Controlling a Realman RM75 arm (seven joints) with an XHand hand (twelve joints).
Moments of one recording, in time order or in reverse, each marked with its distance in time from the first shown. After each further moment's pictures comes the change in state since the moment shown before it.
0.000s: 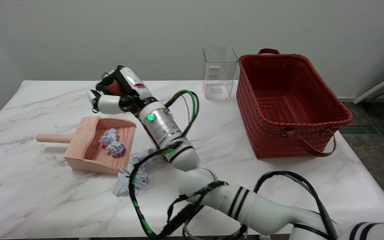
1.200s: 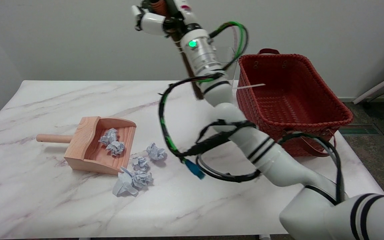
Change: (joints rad) arm 0.196 0.121 0.268 0.136 0.081 -0.132 -0.169
